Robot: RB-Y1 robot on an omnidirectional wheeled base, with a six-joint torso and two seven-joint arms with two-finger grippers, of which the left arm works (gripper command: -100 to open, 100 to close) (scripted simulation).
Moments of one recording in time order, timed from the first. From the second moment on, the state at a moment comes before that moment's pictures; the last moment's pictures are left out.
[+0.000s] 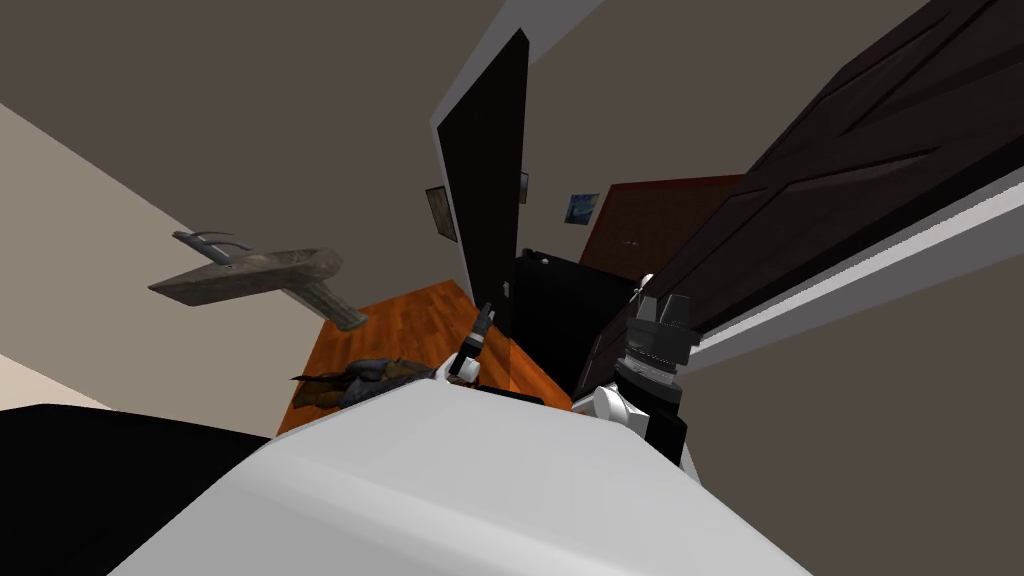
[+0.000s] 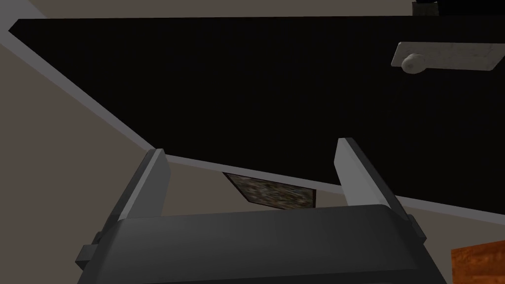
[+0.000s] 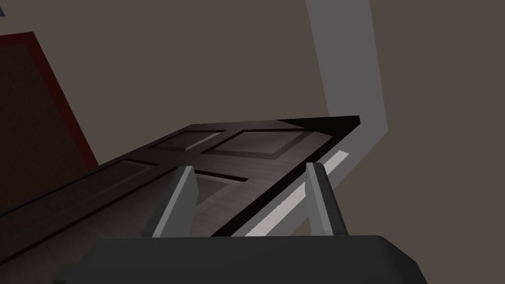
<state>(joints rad) 0.09 0.10 -0.22 -1.31 0.06 -0.72 0.01</state>
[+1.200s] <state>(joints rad) -0.01 0.10 -0.27 -1.06 0.06 -0.75 0.03</state>
